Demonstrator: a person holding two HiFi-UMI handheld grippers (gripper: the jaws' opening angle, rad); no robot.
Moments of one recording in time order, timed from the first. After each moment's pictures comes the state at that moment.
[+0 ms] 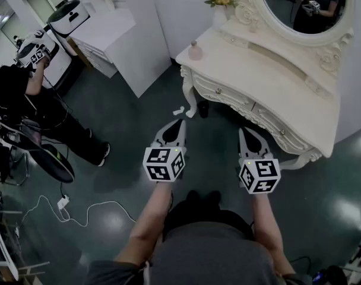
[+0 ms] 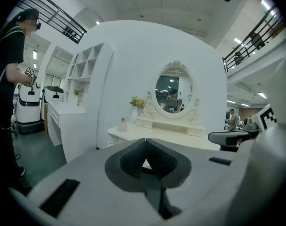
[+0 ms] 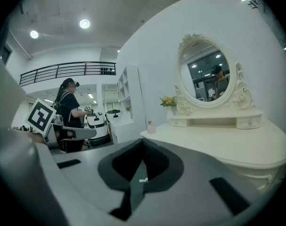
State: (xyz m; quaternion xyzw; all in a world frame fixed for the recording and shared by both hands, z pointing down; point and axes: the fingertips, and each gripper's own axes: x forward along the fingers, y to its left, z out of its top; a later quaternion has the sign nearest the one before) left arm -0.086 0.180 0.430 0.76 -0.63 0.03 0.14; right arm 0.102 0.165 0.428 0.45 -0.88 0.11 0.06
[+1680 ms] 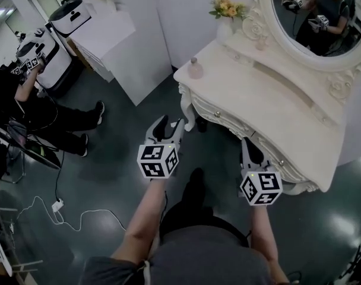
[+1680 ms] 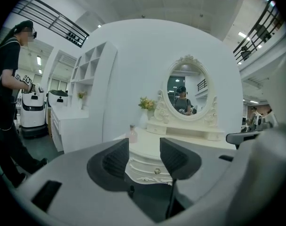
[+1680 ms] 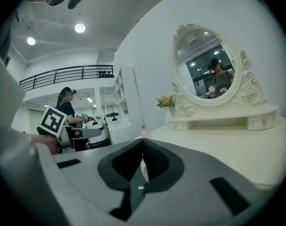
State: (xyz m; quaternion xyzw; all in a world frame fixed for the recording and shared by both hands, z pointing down) left arm -0.125 0.053 0.426 0.73 -0.67 0.03 0.12; right arm 0.104 0.058 0.427 0.44 -0.89 0.12 0.04
